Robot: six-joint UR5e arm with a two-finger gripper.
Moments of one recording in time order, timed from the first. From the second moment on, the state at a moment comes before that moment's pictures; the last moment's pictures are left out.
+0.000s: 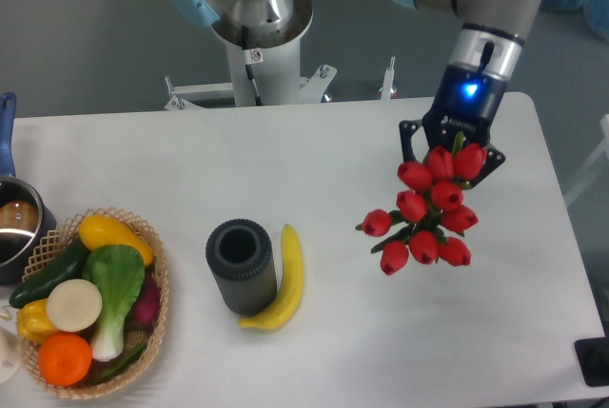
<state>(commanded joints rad) 2.83 -1.81 -1.74 -0.85 0.88 1.14</state>
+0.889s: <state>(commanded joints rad) 2.72 -1.95 -1.68 -0.85 1.16 1.14</state>
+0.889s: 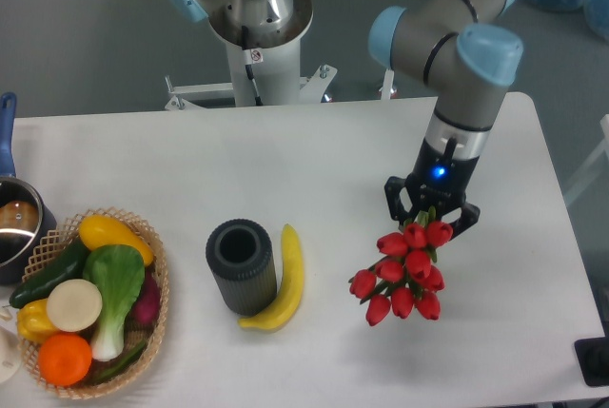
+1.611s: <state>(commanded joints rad) 2.65 -2.07 -1.66 -0.85 1.21 1.14</state>
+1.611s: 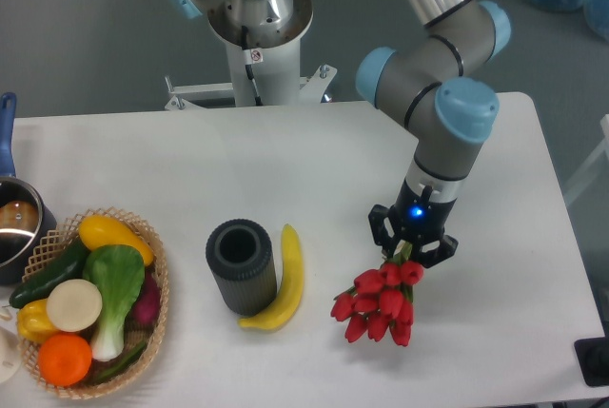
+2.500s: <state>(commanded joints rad) 2.64 -2.08 -1.59 -0.84 1.21 1.21</state>
